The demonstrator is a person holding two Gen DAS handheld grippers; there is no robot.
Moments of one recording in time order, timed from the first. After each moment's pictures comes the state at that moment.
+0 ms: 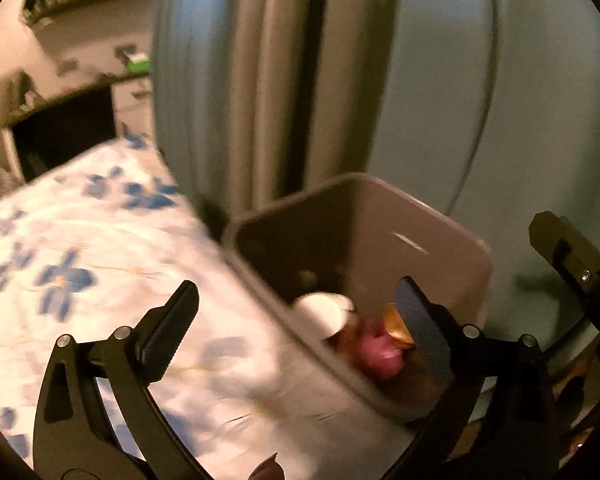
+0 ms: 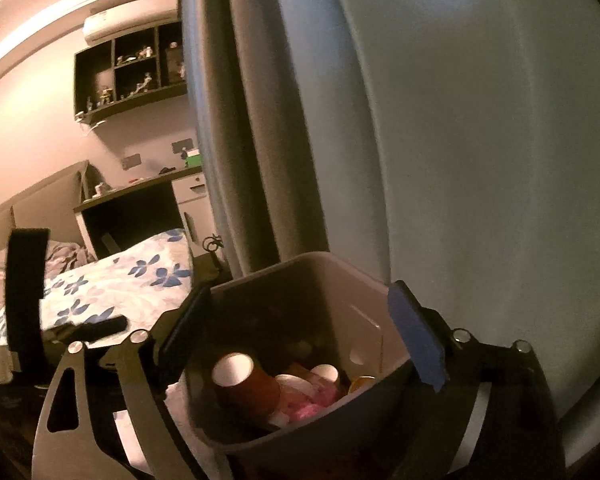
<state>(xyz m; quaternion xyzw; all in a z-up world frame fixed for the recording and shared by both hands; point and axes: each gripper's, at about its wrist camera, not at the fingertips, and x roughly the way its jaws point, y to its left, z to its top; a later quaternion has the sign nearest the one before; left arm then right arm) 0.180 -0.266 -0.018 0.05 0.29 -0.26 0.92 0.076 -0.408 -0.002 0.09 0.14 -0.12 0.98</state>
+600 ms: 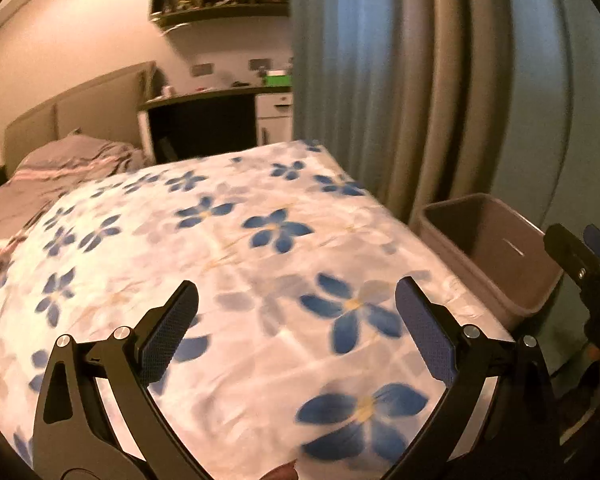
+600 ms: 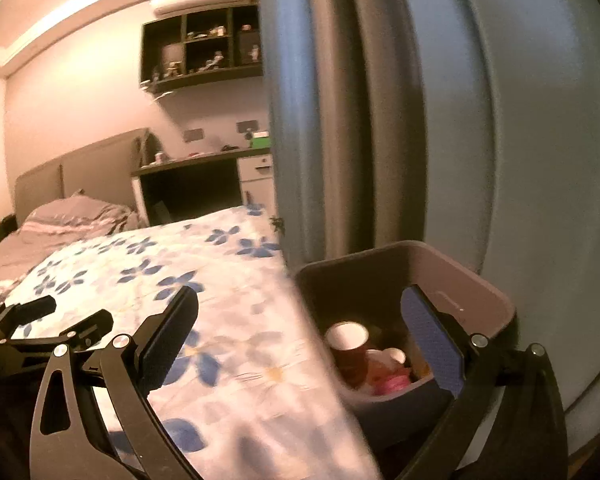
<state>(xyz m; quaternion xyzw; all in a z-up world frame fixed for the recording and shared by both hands) 0.096 -0.100 0.000 0.00 0.27 -0.06 0.96 0.060 -0.294 0.004 0.04 0.16 -0.03 0.99</state>
